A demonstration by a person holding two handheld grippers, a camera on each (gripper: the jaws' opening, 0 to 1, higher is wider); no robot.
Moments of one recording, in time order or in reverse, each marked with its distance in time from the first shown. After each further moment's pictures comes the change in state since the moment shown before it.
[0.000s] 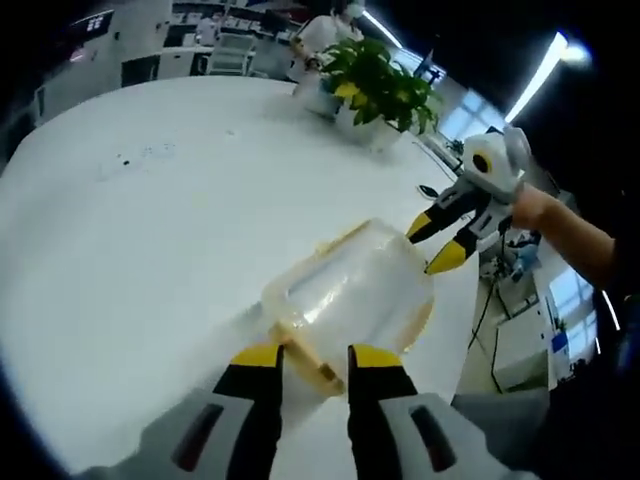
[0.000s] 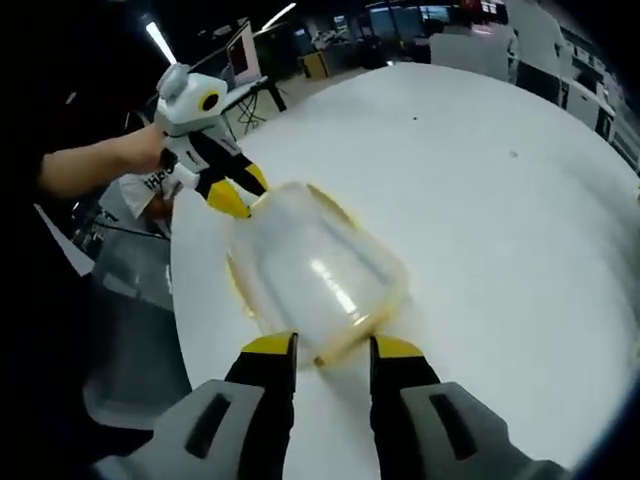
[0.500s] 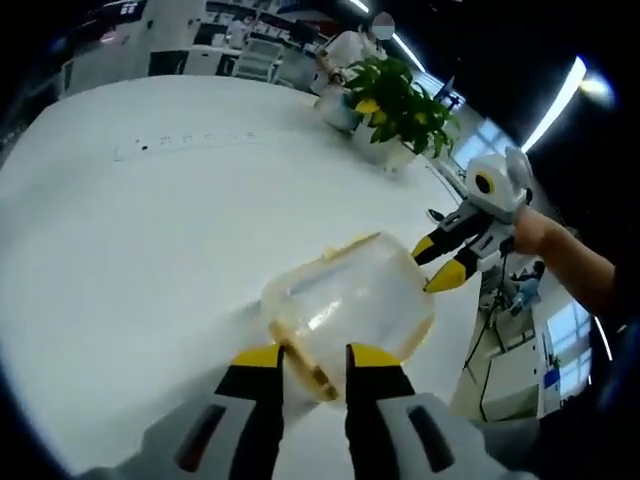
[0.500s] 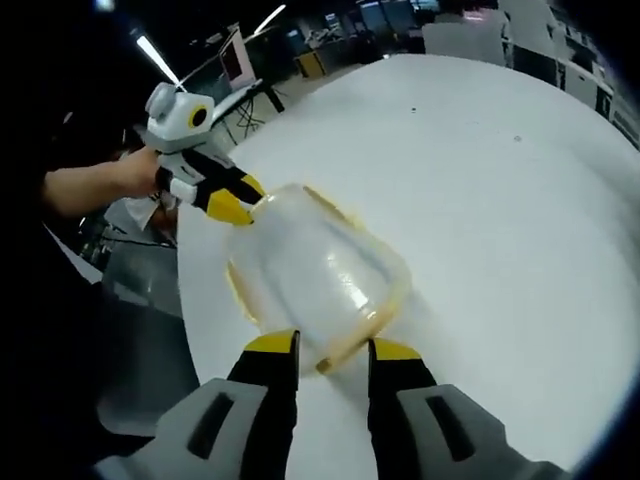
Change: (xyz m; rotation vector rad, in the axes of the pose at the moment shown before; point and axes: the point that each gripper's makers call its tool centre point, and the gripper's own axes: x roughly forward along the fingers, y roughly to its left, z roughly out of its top) left arm -0.001 0.005 -0.005 -0.135 -0.065 0.005; right arm 0.005 0.004 0.005 0.058 0.032 0.033
